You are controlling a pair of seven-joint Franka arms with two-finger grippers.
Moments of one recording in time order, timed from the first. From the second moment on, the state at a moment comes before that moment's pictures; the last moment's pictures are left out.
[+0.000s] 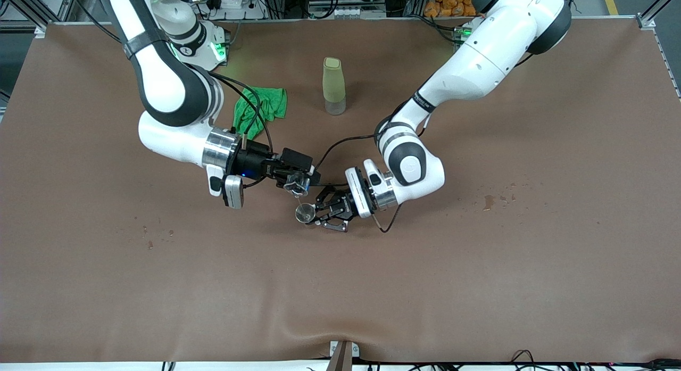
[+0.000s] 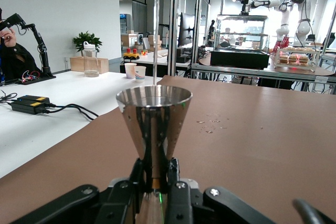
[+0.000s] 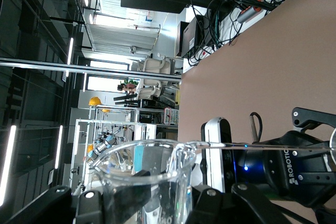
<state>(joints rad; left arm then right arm) -0.39 0.91 -0.36 -1.37 -1.96 2.53 2.46 0.39 0.31 0.11 -1.80 1.75 2.33 -0.67</state>
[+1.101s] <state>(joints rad) -0.38 0.89 -0.37 -1.41 -1.96 2.53 2.46 0.41 0.31 0.11 -1.82 1.77 2.33 -0.61</state>
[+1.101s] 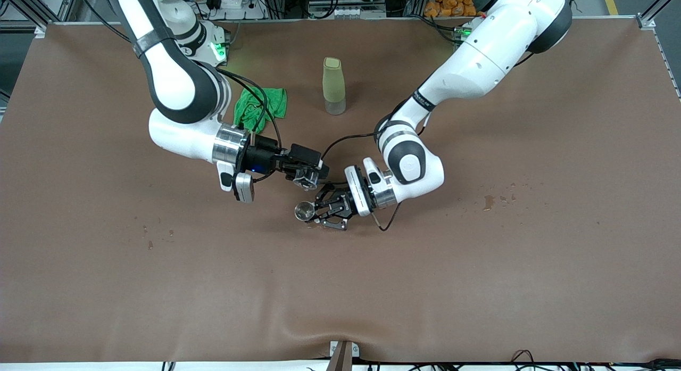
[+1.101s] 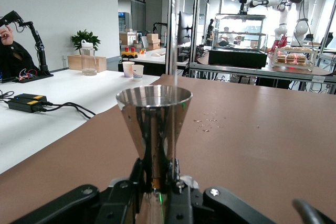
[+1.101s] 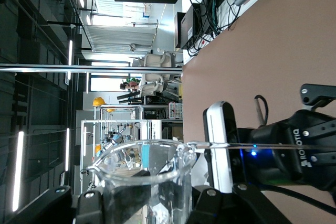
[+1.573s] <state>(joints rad) -0.36 0.86 -0.37 -1.45 -1.96 2.51 2.48 0.40 0.31 0.10 -1.82 1.80 2.33 -0.61</state>
